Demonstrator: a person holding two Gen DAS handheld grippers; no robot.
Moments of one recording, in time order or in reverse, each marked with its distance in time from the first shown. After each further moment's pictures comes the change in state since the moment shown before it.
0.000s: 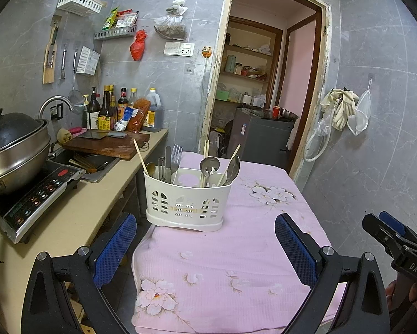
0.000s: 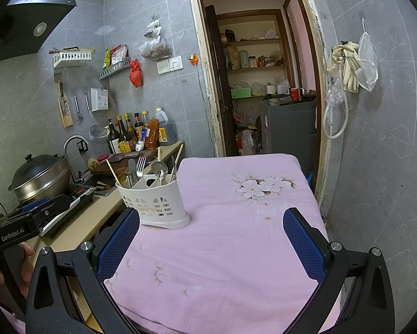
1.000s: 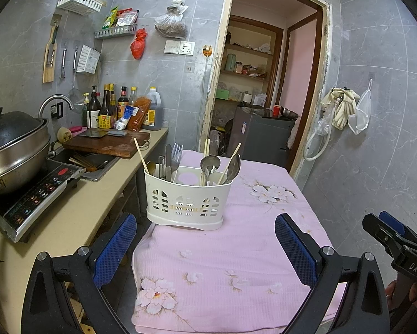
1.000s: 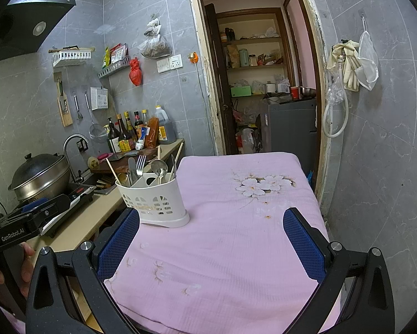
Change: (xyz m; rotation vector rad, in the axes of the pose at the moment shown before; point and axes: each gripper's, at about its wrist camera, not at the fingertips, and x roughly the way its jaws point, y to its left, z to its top) left arm 0.000 0.000 0.001 -0.001 0.002 0.001; right arm 0.000 0.001 0.000 -0.001 0.005 -0.003
